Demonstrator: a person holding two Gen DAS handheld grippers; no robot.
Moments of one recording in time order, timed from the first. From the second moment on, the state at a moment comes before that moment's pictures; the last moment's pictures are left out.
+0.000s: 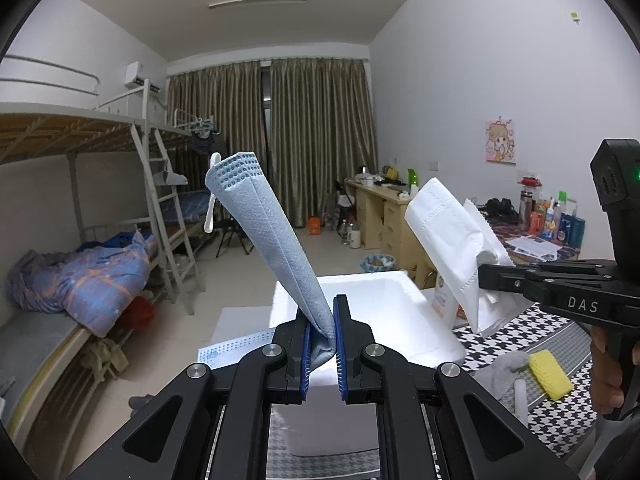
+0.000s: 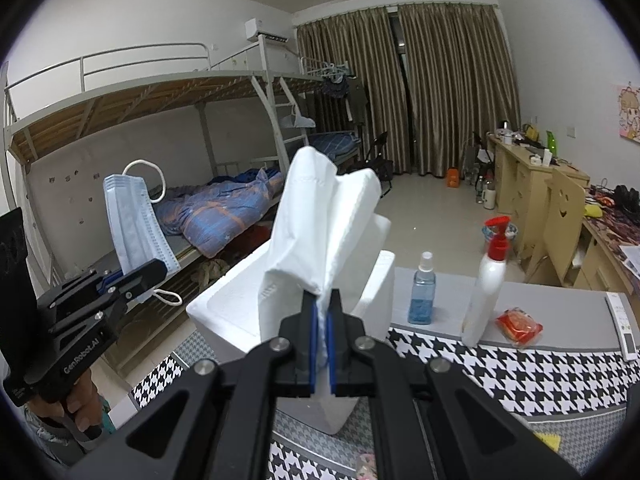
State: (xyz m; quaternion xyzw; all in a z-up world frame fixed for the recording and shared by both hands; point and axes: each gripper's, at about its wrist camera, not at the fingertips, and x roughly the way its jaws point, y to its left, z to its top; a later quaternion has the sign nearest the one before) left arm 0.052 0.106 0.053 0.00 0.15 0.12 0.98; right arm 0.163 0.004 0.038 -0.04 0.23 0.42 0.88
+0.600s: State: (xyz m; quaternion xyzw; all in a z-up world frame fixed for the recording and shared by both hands) left arm 0.047 0.132 0.043 -0.02 0.17 0.15 0.97; right arm 0.177 0.051 0.030 -0.08 0.25 0.42 0.87
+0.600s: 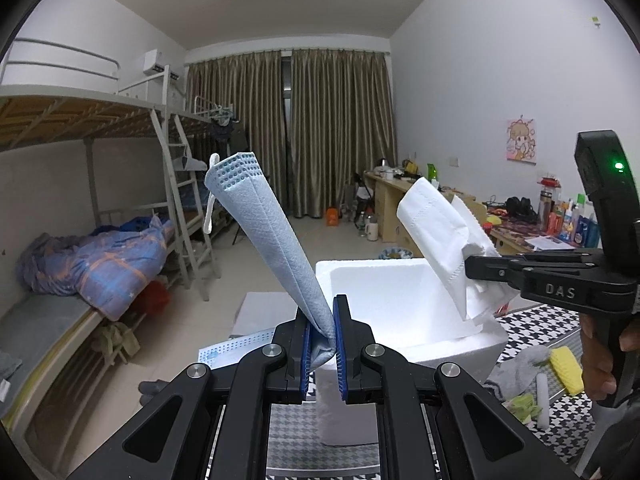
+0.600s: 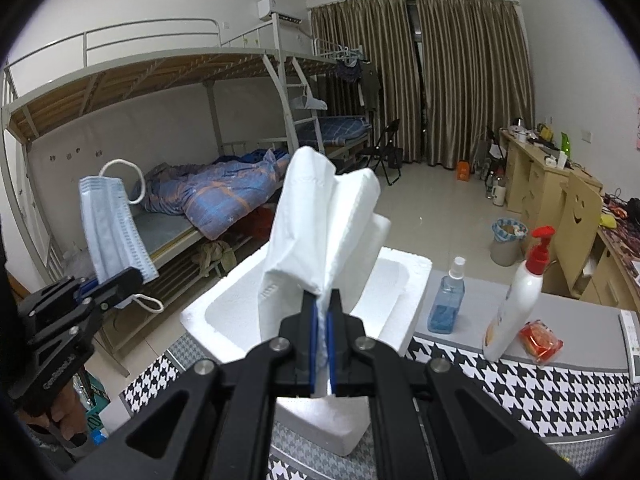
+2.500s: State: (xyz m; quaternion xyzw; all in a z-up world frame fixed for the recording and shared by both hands) left arm 0.066 0.117 0.055 -0.01 0.16 0.12 0.98; right arm 0.172 0.039 0.031 -0.10 0.23 0.39 0.89
